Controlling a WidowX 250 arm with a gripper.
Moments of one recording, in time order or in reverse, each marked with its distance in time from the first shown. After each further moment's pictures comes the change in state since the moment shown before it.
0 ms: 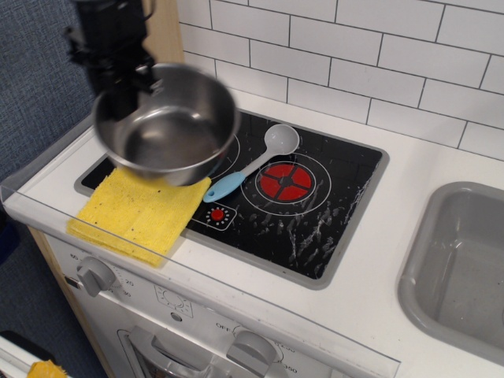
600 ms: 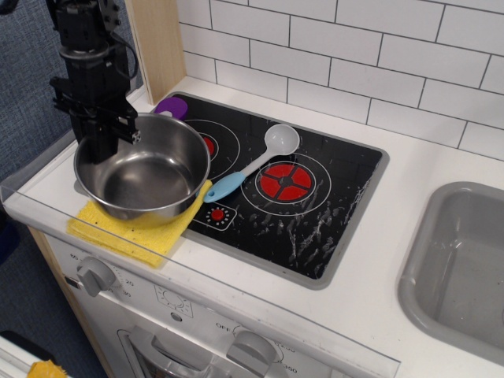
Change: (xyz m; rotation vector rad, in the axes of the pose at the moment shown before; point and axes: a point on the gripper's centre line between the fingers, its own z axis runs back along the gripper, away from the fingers) arm -0.019 0.020 -0.048 0.057 0.144 0.029
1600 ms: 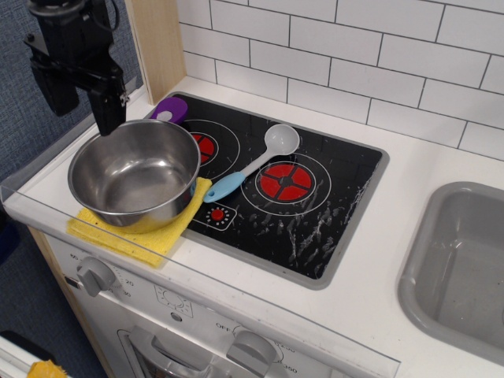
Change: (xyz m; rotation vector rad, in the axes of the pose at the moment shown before) arm -0.005 -0.002 0.053 0.017 -0.183 0.042
